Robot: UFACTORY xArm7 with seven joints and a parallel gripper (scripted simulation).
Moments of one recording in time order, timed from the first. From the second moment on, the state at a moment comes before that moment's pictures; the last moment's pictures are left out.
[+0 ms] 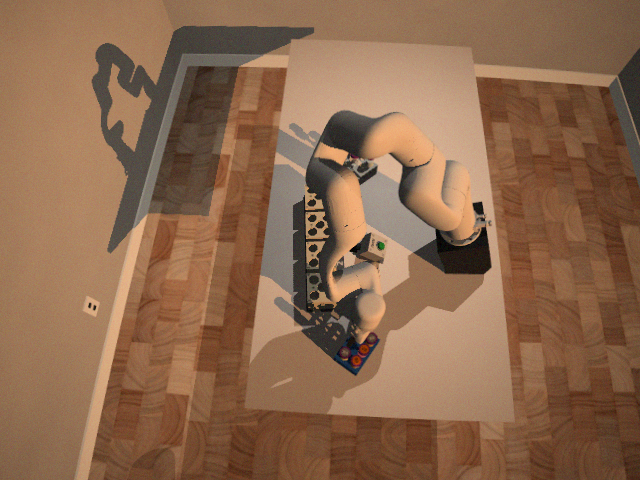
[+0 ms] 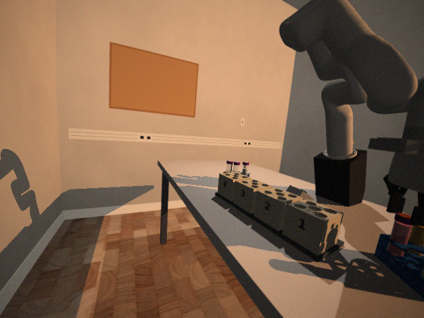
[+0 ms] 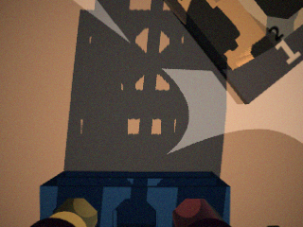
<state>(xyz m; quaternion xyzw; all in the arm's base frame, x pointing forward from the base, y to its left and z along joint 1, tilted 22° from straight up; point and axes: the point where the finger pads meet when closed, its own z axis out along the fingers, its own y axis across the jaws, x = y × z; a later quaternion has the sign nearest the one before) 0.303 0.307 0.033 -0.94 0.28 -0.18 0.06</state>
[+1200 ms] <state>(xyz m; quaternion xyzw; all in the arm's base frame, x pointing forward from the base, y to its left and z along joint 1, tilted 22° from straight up) 0.309 0.307 0.018 -0.94 0.28 -0.18 0.06</state>
